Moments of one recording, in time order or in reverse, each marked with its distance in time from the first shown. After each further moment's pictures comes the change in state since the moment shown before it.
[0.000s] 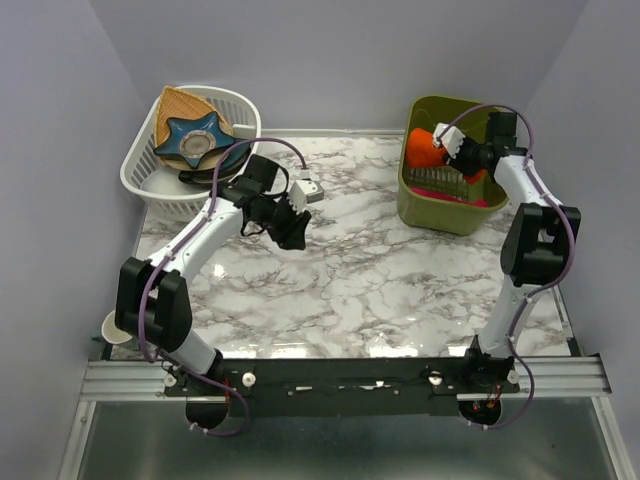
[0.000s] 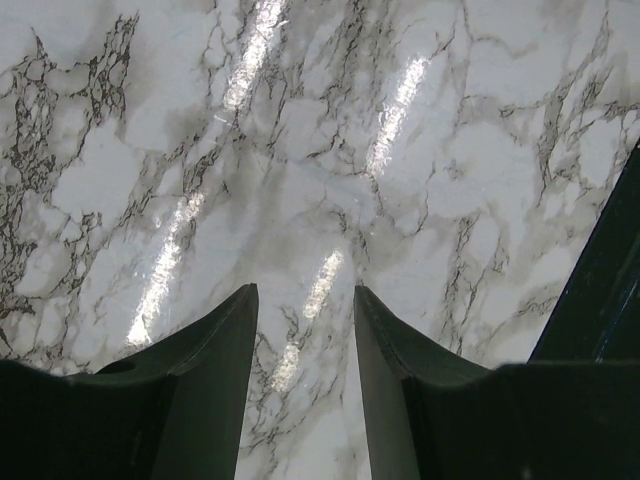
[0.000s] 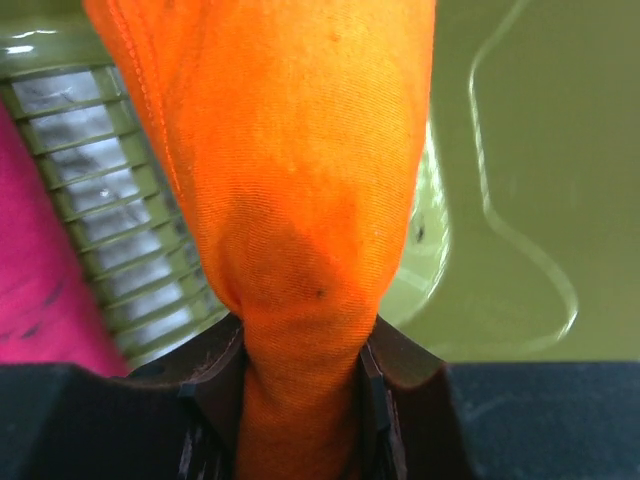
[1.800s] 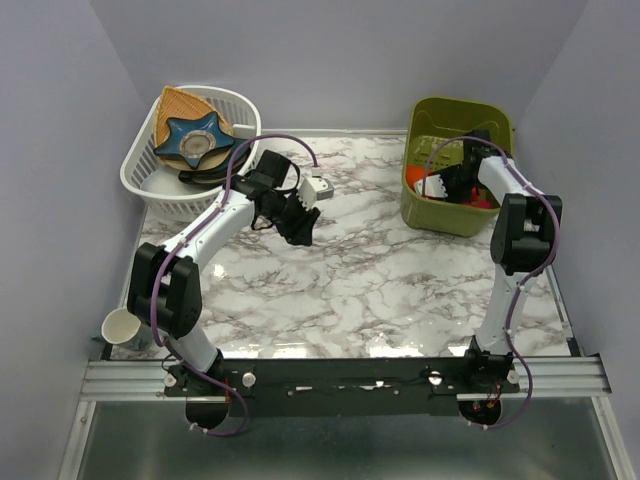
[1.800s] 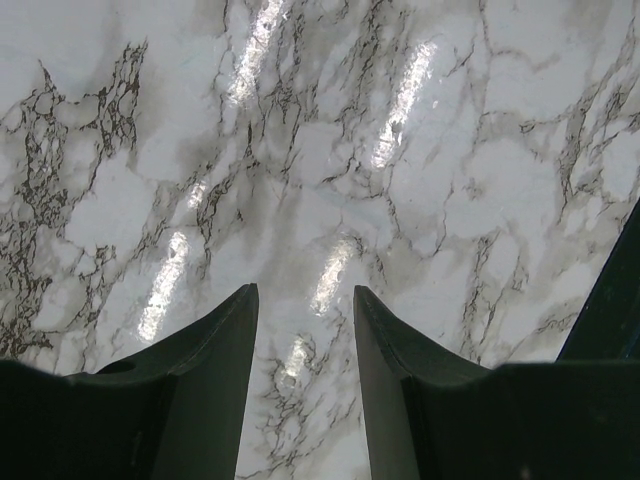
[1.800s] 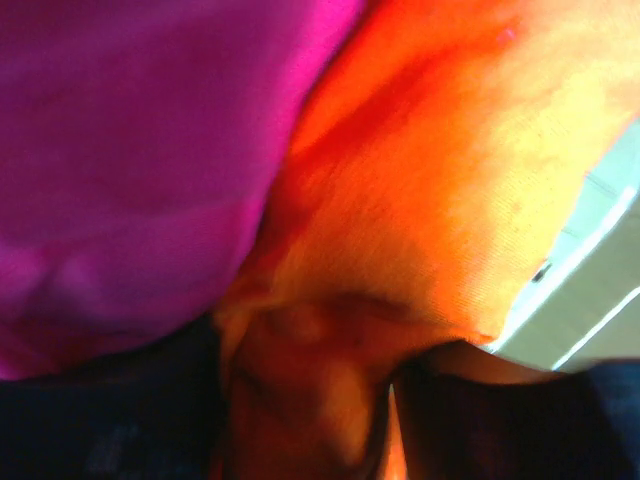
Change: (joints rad) left arm -0.043 0.113 0.097 -0.019 -0.029 0.007; right arm 0.050 0.160 0.057 -0.343 0.133 -0.801
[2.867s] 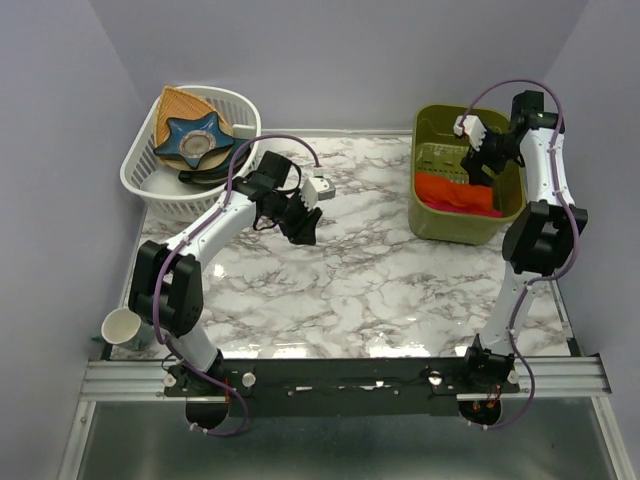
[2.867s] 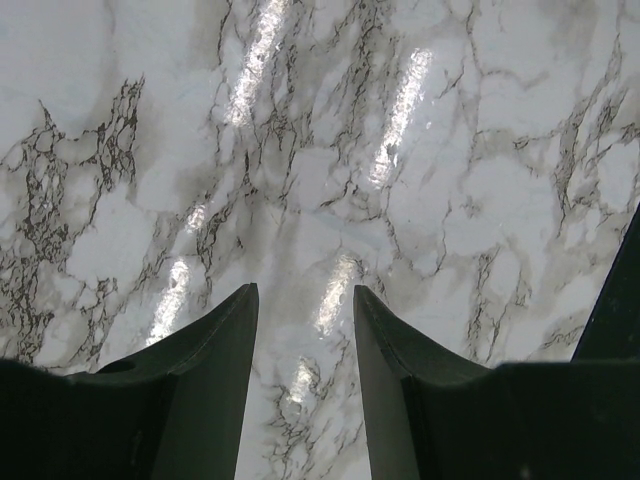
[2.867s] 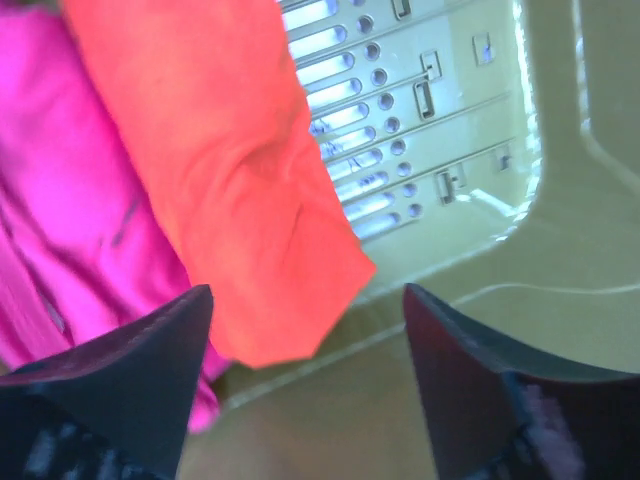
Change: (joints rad) left arm -0.002 0.012 -0.018 0.061 0.043 0.023; right arm -0.136 0.002 0.476 -0.427 -0.164 0.653
